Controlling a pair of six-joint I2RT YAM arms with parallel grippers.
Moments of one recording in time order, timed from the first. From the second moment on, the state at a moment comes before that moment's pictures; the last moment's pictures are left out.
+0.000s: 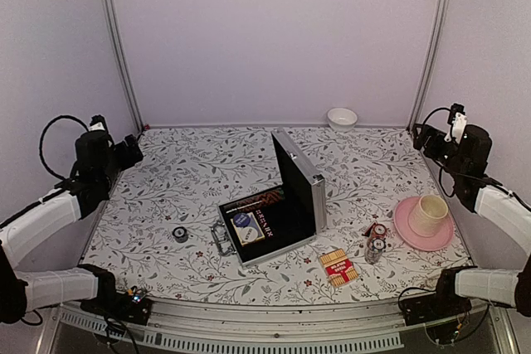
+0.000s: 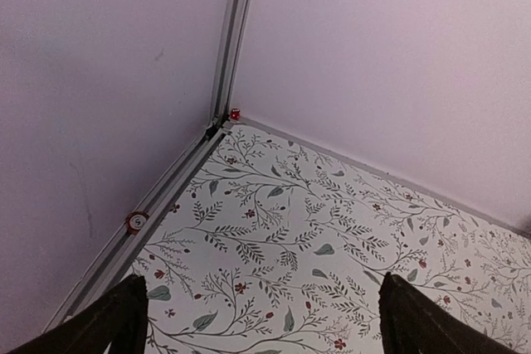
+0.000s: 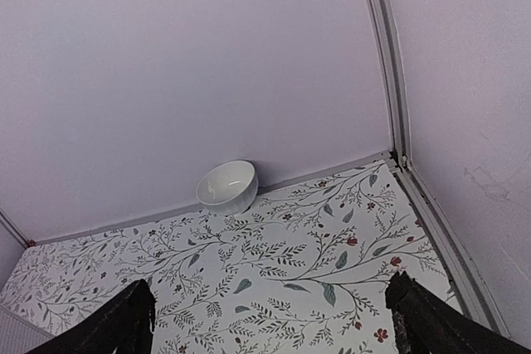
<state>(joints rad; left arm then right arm) -0.18 0.98 0.59 0.12 -0.44 -0.35 -0.03 1.03 0.59 0.33 -0.07 0.31</state>
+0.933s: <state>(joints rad) -0.18 1.10 1.14 -0.26 -0.08 -0.27 0.48 1.15 0.88 -0.29 0.02 0.34</state>
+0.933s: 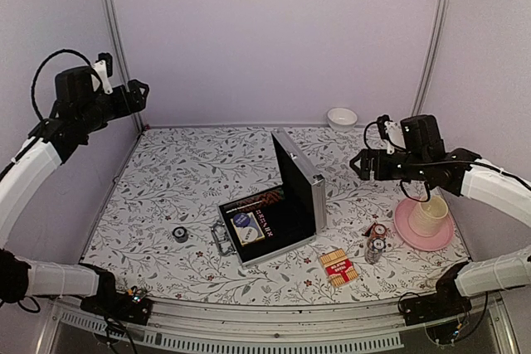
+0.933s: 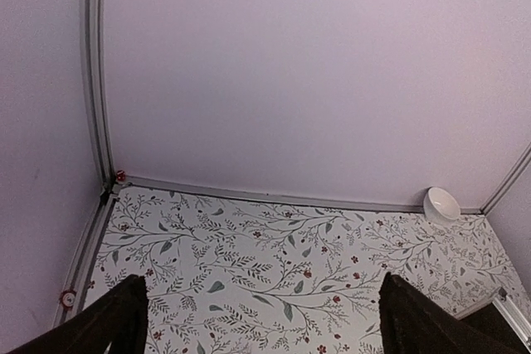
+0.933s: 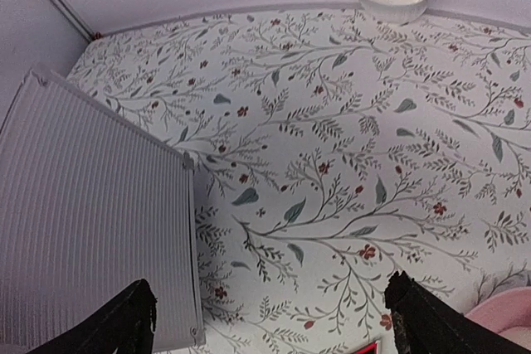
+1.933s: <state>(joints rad) -0.18 1.04 0.97 -0.15 -0.22 -0.04 1.26 1.26 0.86 -0.73 0.20 0.87</state>
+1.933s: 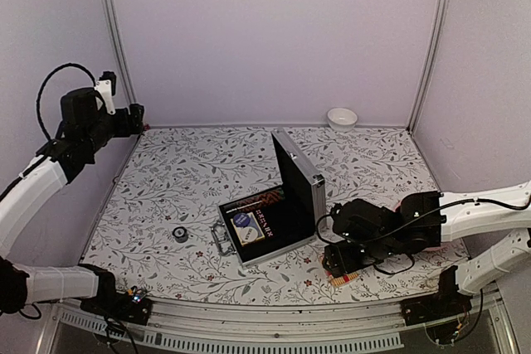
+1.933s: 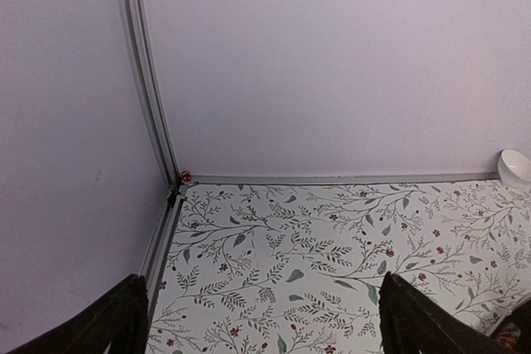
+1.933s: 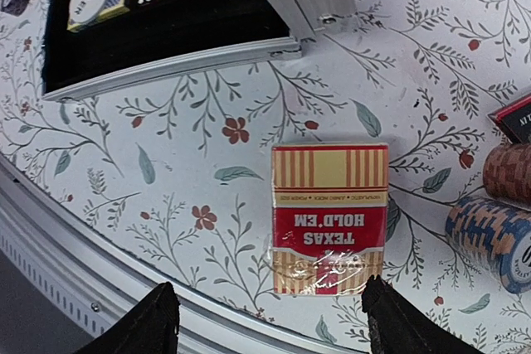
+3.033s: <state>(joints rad) -0.18 1.03 0.95 -0.14 -0.21 -0.04 1.27 1.54 0.80 -0.64 0.28 0.90</state>
